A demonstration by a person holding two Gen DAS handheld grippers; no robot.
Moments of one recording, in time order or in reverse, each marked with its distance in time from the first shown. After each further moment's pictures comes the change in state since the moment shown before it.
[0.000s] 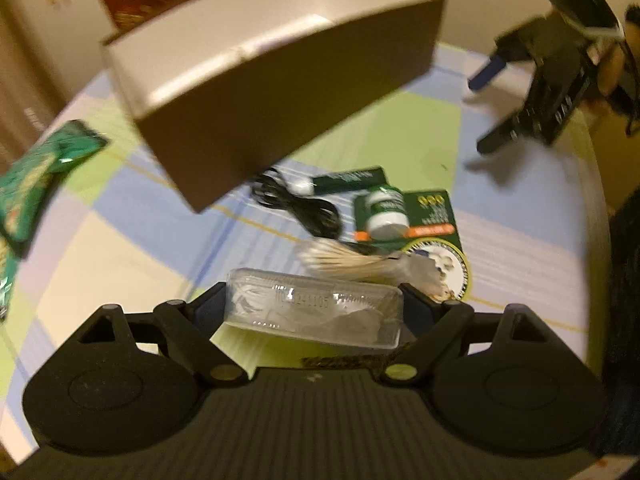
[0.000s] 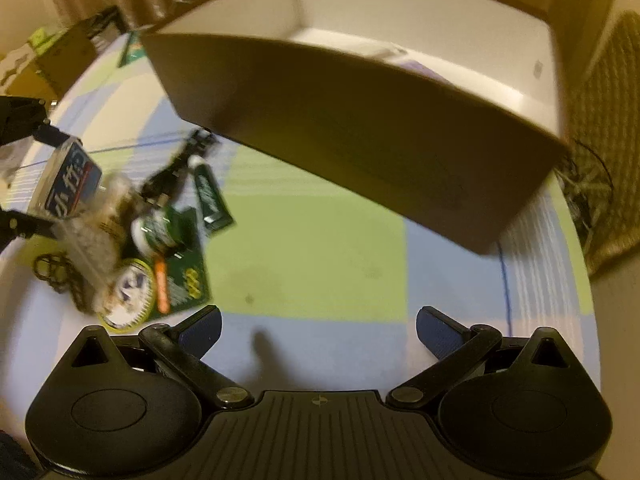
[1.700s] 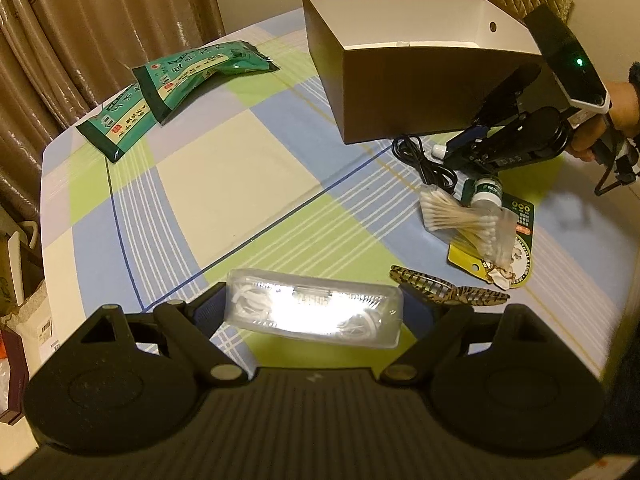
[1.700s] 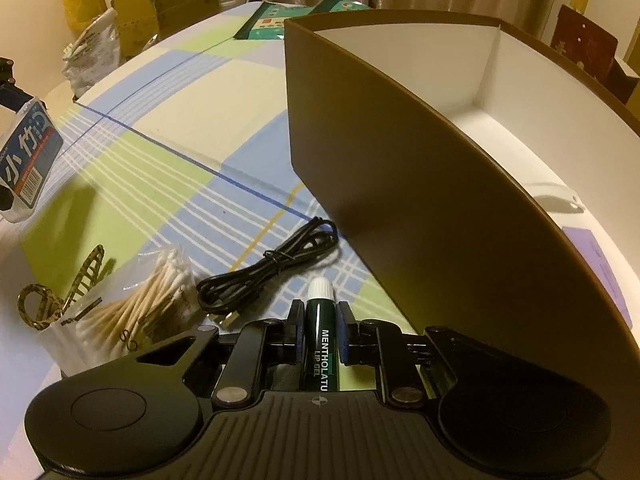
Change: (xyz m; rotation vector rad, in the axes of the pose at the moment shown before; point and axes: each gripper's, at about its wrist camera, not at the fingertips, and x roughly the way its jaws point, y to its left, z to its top) left arm -0.054 0.027 -0.065 -0.383 0.017 0.238; right arm 0.097 0.077 0.078 -0.417 -0.039 0.097
